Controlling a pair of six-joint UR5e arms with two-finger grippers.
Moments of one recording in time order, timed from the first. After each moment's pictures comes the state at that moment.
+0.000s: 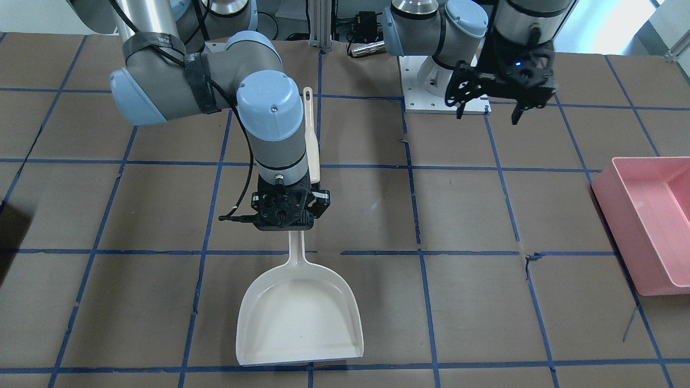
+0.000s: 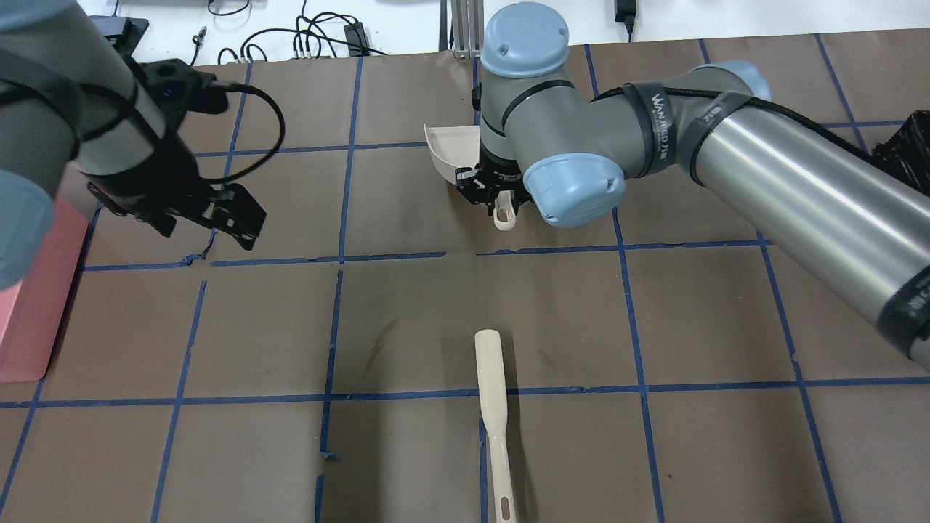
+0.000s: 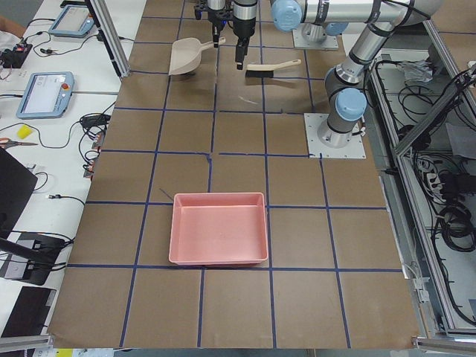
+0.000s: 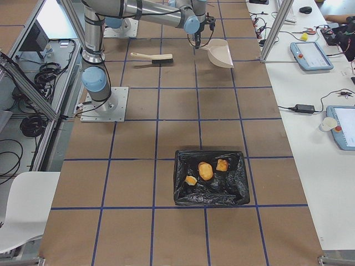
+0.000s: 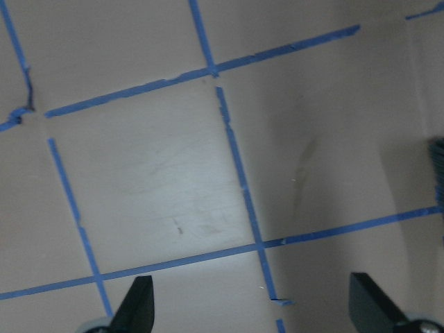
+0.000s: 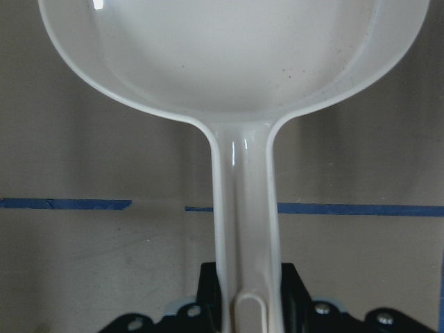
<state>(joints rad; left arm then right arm) -1.47 -1.41 -1.70 -1.57 1.65 0.26 1.91 -1.20 1.61 -2.05 -1.54 0.33</state>
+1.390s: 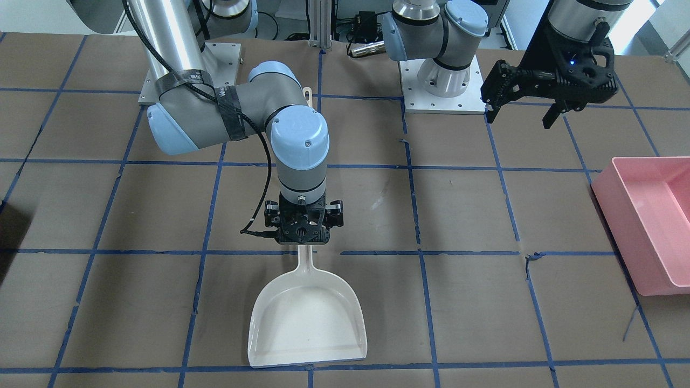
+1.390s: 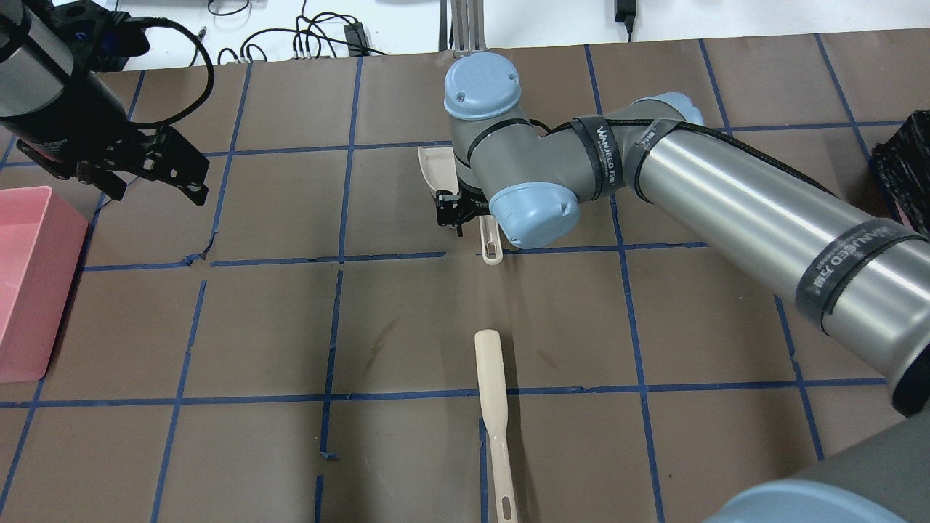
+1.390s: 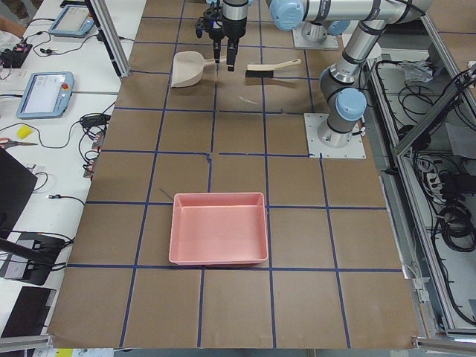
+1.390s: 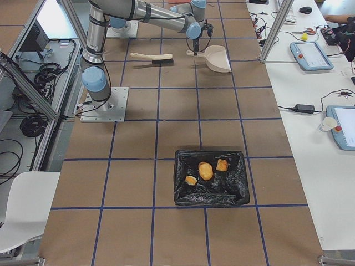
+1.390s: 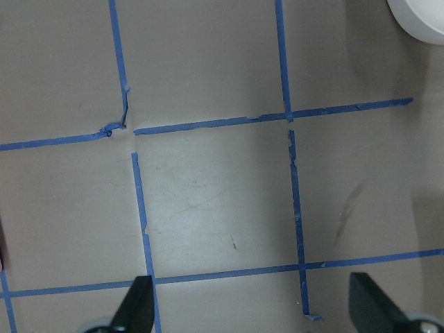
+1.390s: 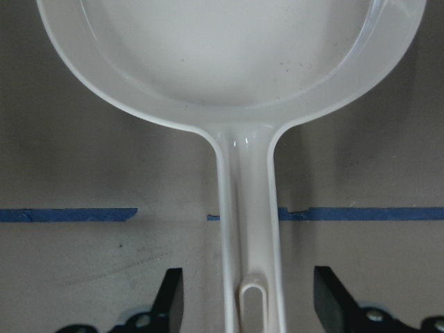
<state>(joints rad) -1.40 -1.45 -1.64 -1.58 1.58 0.27 1.94 -1.12 1.61 -2.08 -1.59 0.36</state>
